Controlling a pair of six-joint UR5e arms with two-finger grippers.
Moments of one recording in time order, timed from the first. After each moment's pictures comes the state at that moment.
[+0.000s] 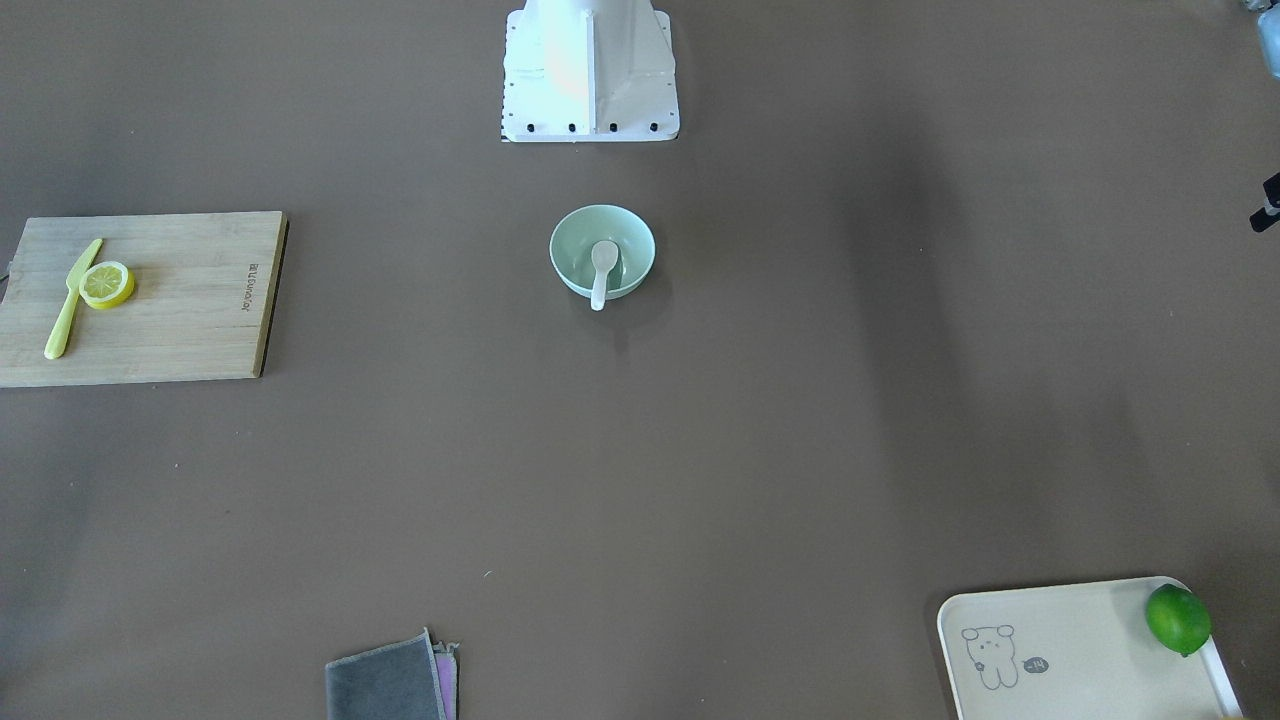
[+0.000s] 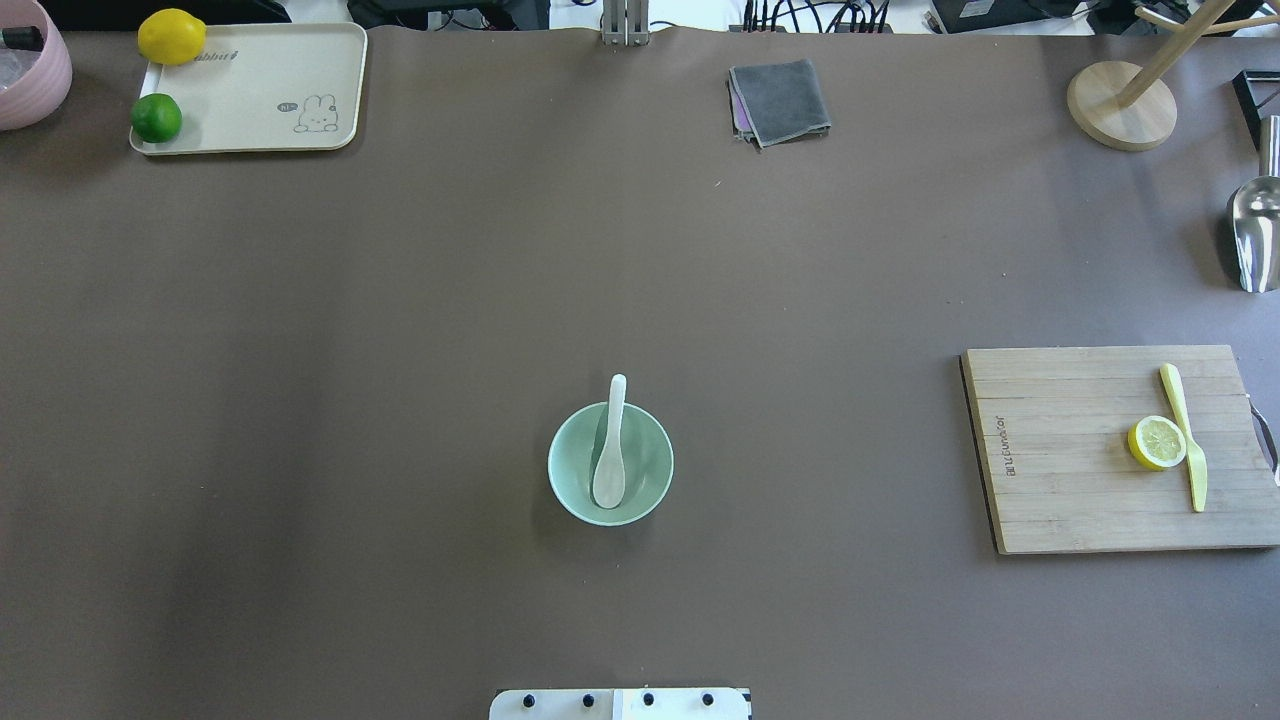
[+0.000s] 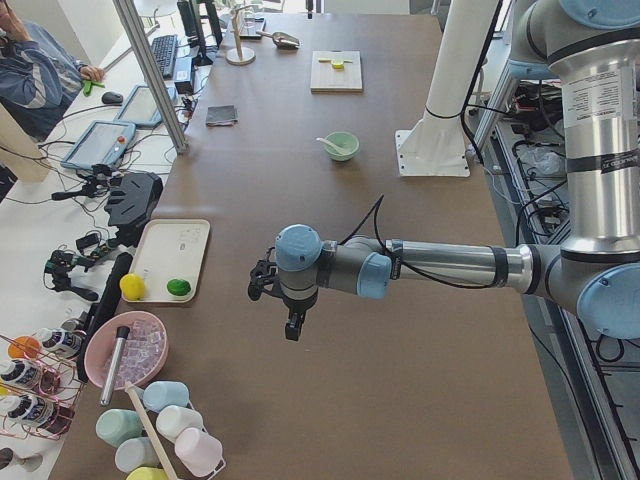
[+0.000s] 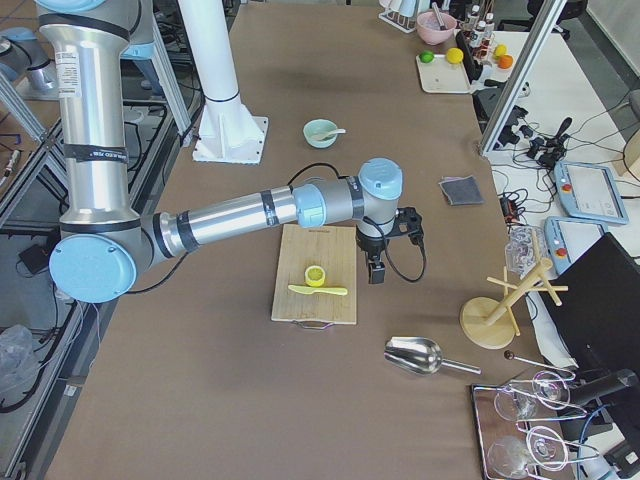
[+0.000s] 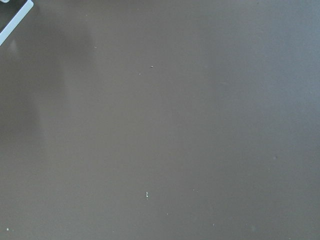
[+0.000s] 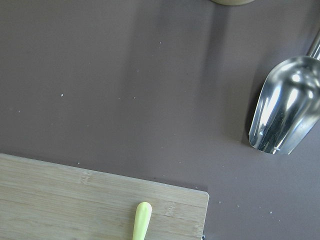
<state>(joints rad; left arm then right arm) -1.48 -1.40 -1.76 -1.73 -2.39 -0.01 1.40 -1.56 1.84 -1.62 2.32 0.09</state>
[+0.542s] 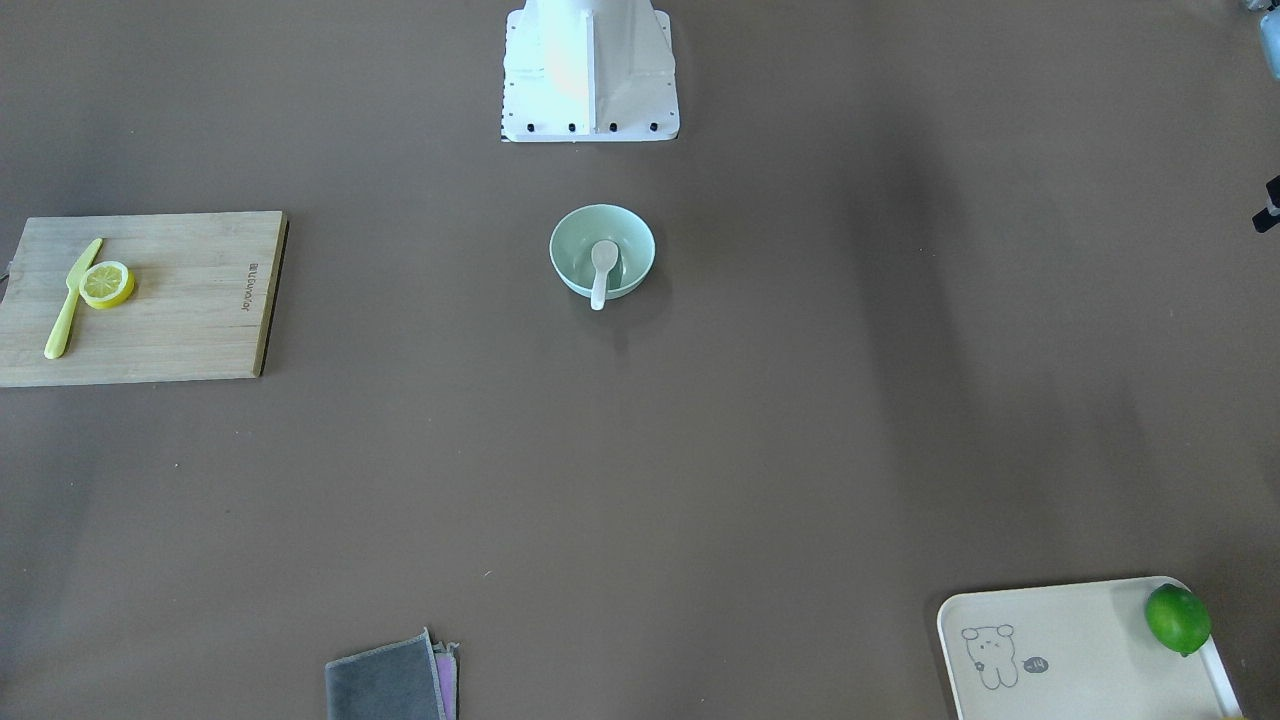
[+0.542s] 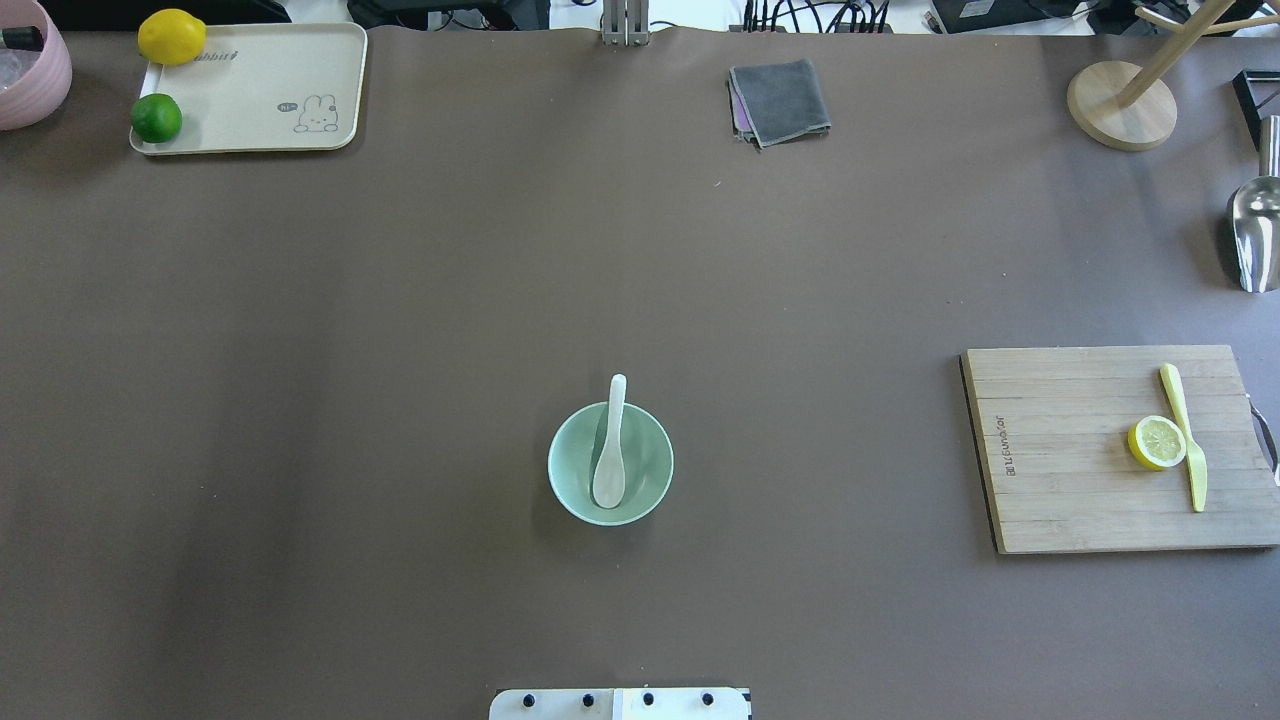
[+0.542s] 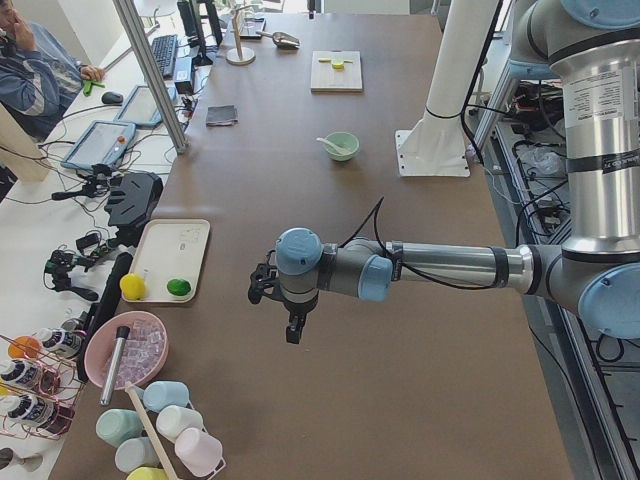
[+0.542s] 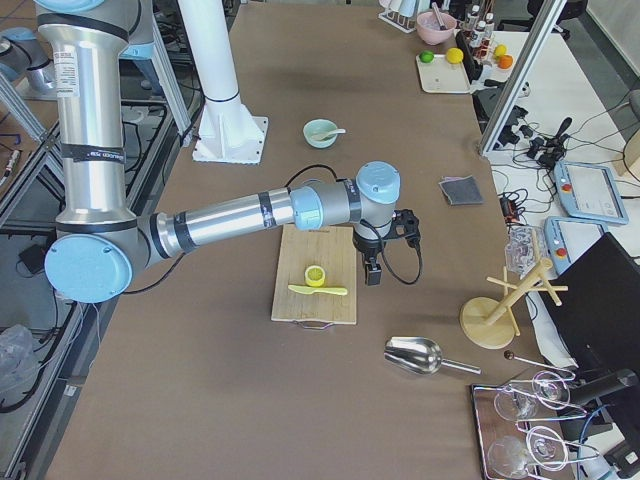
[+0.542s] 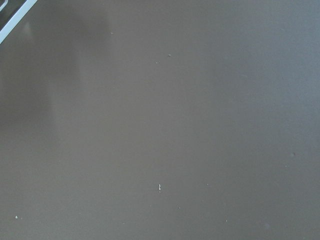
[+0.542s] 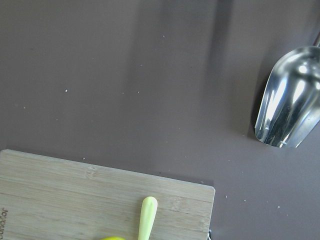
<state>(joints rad) -1.50 -1.40 -1.76 -1.73 -2.39 -0.01 1.40 -1.57 1.84 -1.62 2.35 0.09</state>
